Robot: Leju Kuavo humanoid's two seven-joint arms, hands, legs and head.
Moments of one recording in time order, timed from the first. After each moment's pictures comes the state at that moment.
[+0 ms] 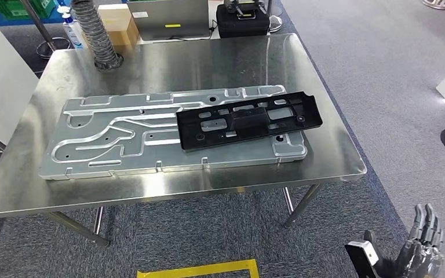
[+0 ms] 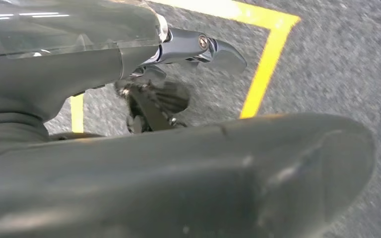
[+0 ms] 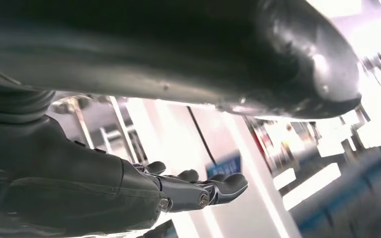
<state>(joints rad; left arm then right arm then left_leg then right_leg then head) -0.07 -0.08 1.28 -0.22 -0.87 -0.25 -0.40 0.14 0.30 -0.79 -1.57 1.00 -0.52 -0.62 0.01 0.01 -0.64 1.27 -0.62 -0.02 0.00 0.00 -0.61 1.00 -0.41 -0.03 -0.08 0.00</state>
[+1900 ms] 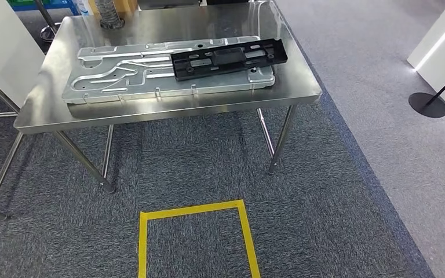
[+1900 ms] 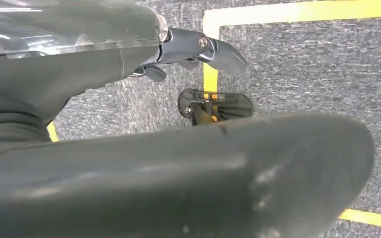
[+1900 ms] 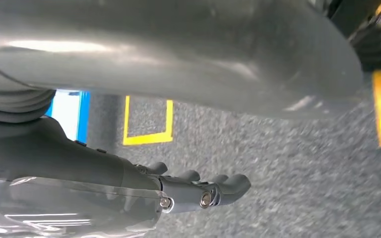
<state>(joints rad) -0.07 -0.07 1.21 -0.22 -1.01 -0.21 -0.26 -0.07 0.10 -1.28 -0.19 1.38 -0.09 0.15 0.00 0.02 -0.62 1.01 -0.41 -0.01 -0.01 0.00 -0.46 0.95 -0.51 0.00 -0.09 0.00</state>
